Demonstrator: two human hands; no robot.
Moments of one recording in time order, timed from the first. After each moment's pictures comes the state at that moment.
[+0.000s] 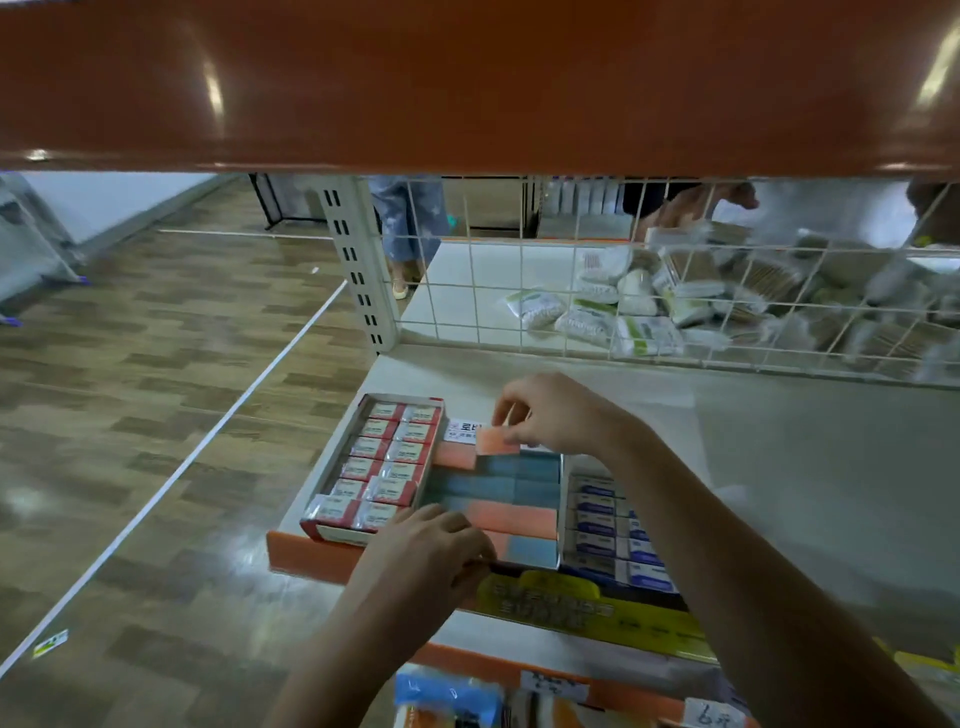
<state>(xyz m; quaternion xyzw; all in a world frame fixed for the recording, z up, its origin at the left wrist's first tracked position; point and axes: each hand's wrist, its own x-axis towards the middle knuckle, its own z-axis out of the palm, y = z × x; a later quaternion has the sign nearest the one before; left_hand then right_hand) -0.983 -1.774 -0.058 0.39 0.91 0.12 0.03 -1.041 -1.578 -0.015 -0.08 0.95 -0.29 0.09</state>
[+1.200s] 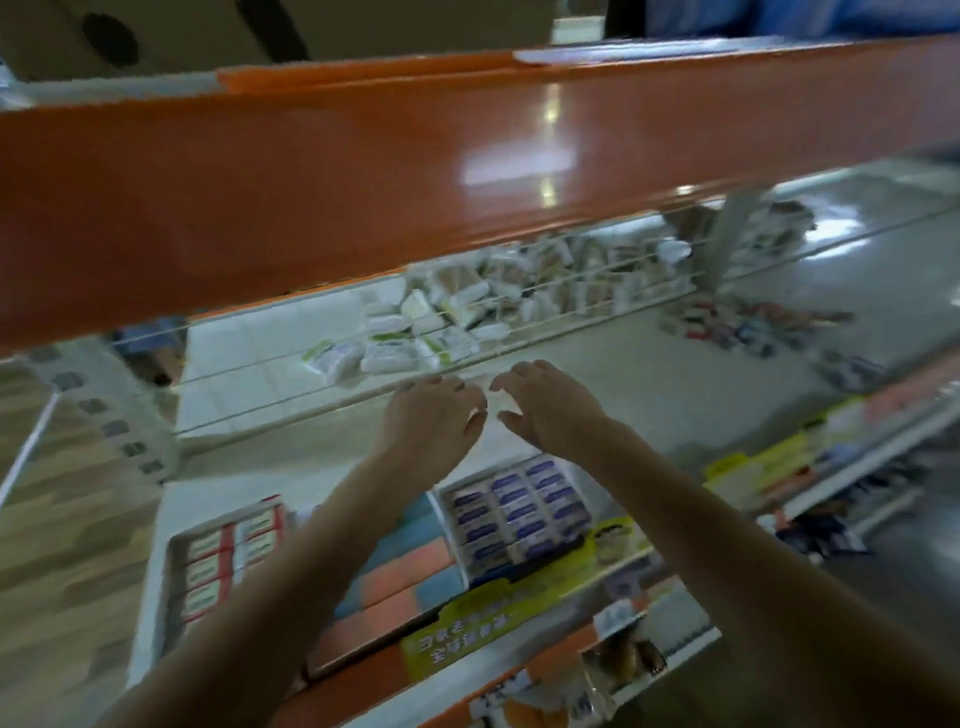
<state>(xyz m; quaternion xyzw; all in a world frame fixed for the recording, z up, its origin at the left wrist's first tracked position) -1.068 -1.625 -0.010 0.58 0.81 0.06 -0.08 -0.971 -1.501 -0.019 0.20 0.98 -0.06 -0.05</state>
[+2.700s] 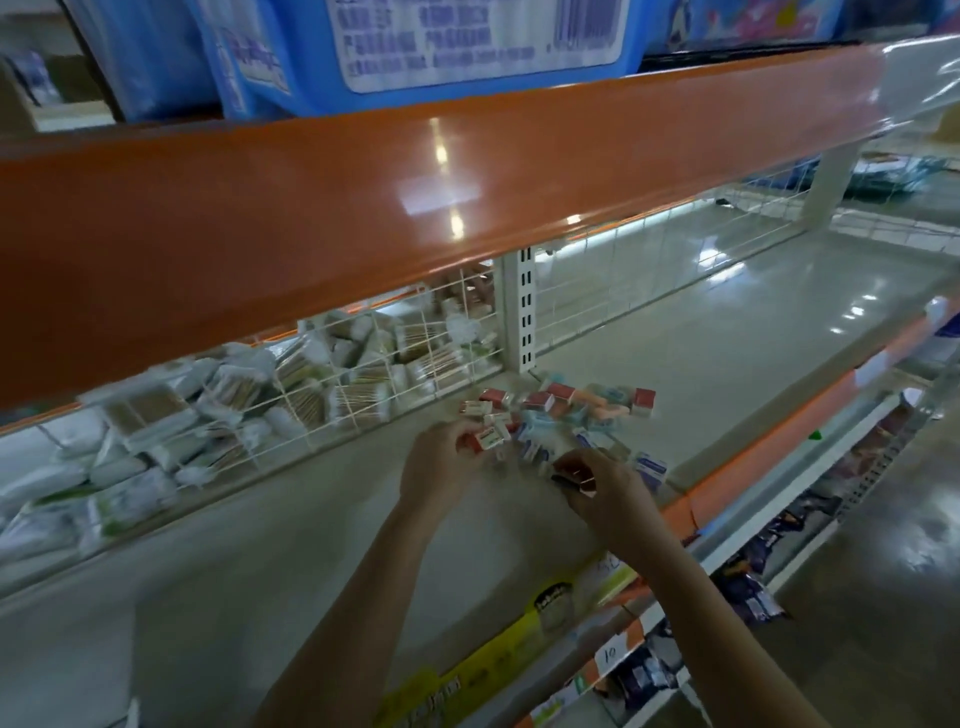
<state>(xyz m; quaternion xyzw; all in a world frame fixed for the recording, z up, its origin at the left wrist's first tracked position) -0.915 -1.244 -0.082 0.47 0.81 0.33 0.09 -0.730 -1.177 -0.093 0.40 0.84 -0.30 -0.23</state>
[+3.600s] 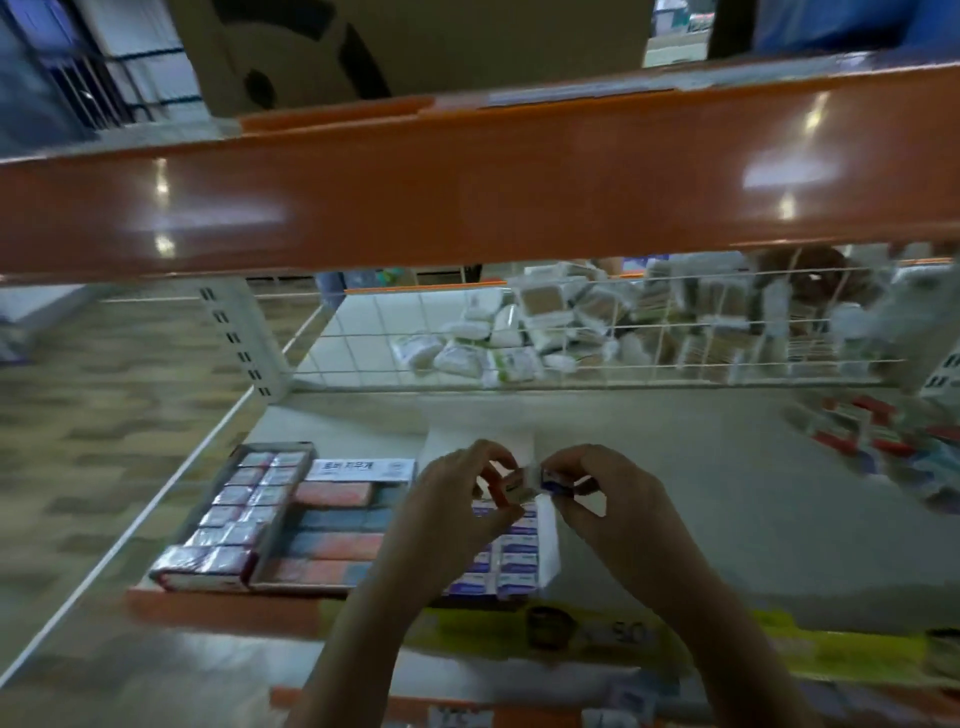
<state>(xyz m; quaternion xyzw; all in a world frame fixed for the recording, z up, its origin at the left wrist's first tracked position) -0.948 -1.602 -0.023 0.33 0.89 0.31 -0.01 -0.873 -1.442 -0.029 0.02 0.90 -0.38 -0.20</state>
